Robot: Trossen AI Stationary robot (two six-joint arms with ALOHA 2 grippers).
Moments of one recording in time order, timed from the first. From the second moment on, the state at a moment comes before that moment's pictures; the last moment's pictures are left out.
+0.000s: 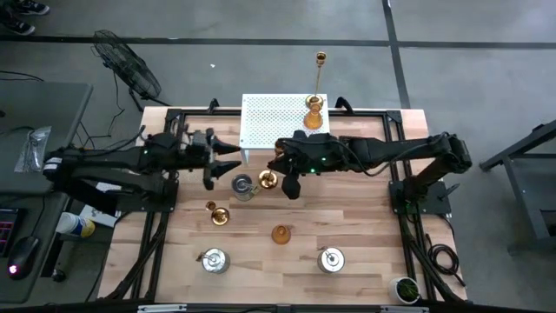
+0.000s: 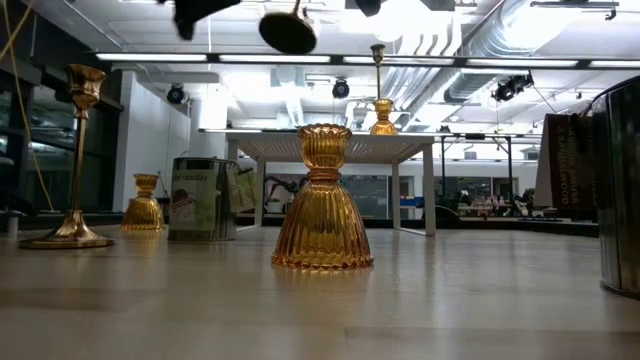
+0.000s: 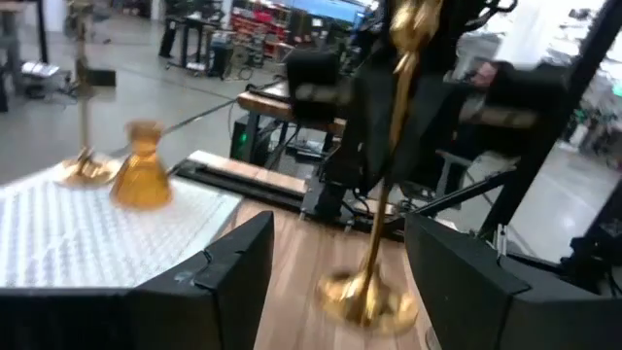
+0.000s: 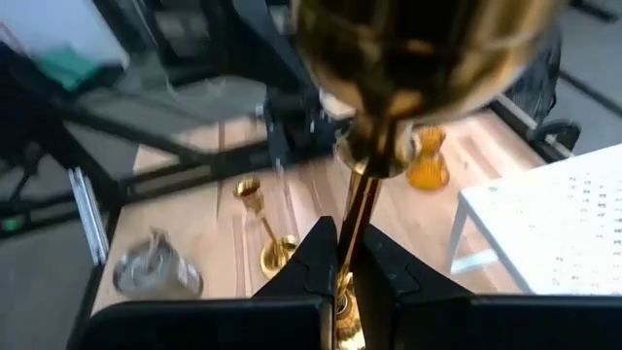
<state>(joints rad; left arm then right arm) 0.04 0.78 0.68 0.13 -0.07 -0.23 0.06 1.58 1.51 -0.33 0.13 0.28</state>
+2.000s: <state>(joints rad) 0.04 1.22 1.05 0.11 0.07 -0.16 0.05 1.62 1.54 -0.40 0.11 0.28</state>
